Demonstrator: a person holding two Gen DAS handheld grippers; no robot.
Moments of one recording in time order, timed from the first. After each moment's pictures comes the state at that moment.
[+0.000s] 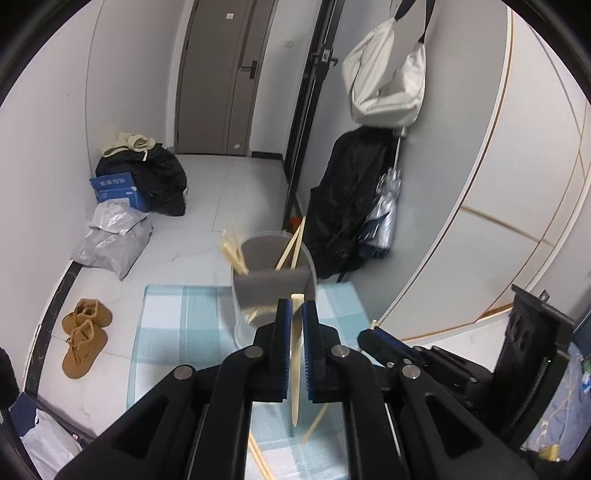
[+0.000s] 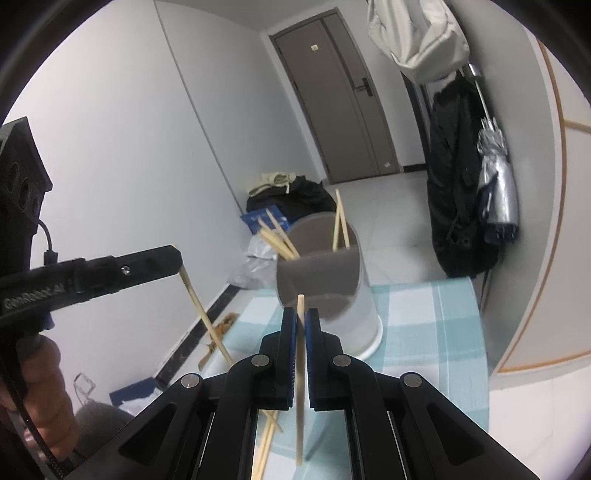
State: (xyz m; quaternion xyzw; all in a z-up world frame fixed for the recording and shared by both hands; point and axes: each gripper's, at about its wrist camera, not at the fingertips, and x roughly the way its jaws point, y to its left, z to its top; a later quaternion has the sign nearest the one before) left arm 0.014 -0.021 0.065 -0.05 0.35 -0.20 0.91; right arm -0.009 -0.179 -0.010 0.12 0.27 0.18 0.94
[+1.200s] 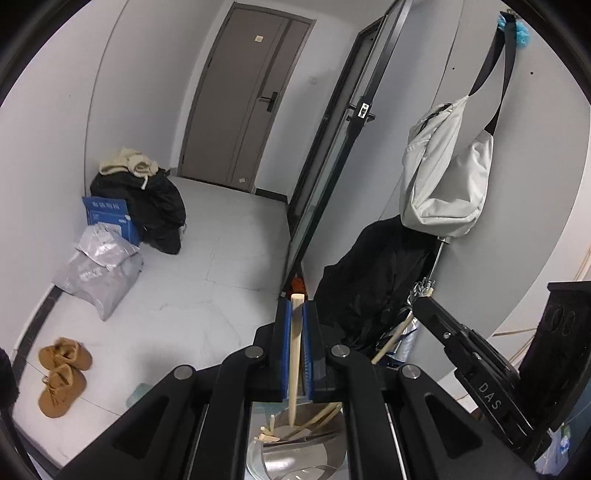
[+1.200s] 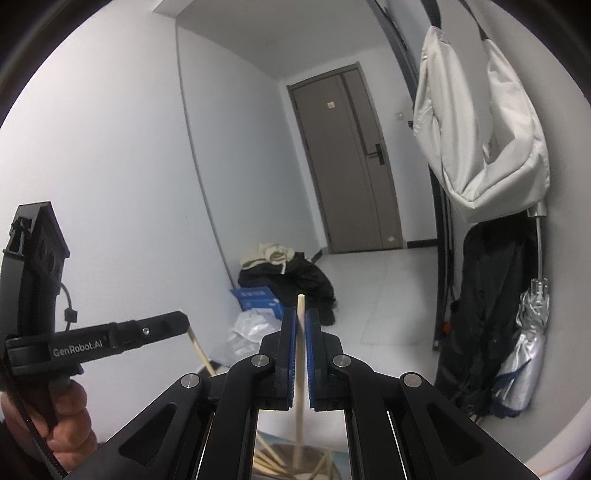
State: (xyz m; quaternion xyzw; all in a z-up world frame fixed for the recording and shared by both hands) left arm 0.157 0.019 0.084 -0.14 0.29 -0.19 0.93; right arm 0.157 -0.171 0.102 0.07 0.16 0.17 0.97
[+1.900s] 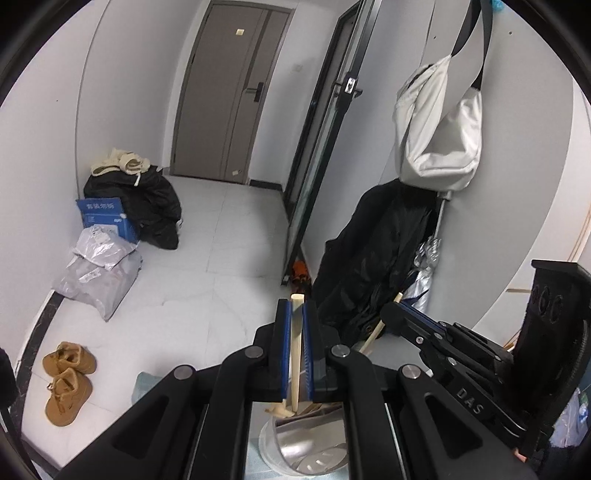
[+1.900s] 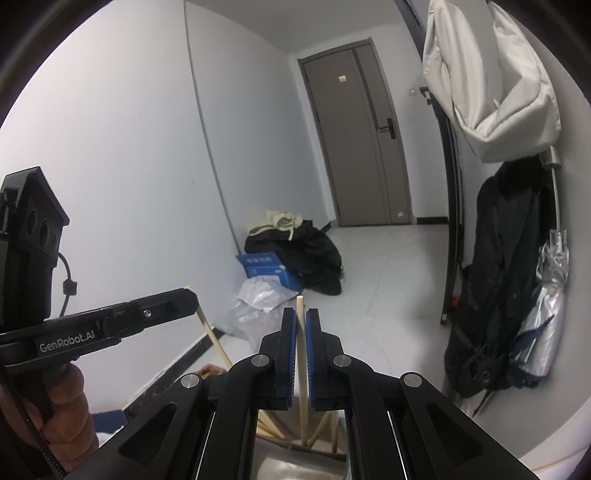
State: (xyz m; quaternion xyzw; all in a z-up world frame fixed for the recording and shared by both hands) left arm 0.152 0.004 0.054 -0.09 0.31 -0.20 0.93; right arm 0.156 -0.163 0.039 0.06 0.22 0.20 0.95
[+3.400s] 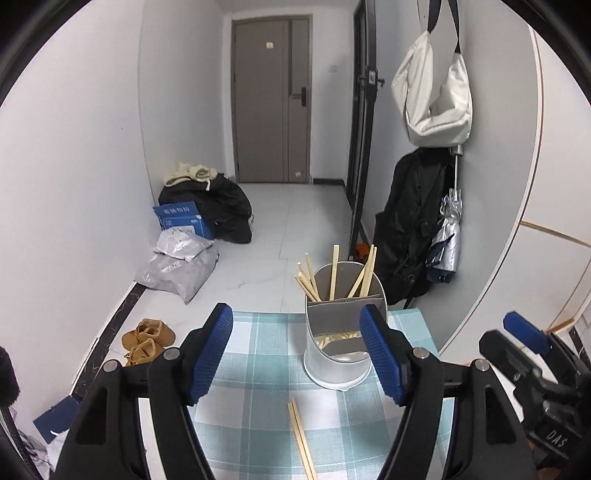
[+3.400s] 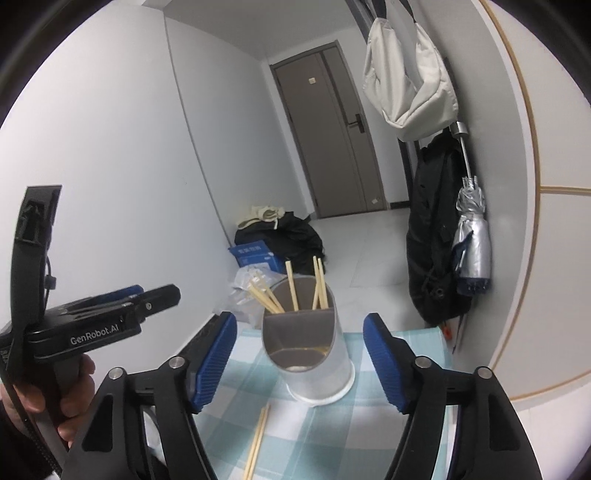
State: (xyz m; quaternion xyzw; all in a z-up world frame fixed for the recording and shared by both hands) left arm 0.010 -0.011 0.050 -0.01 0.29 -0.06 0.96; right arm -0.035 -0.193 0.029 0.09 0.21 0.14 0.96
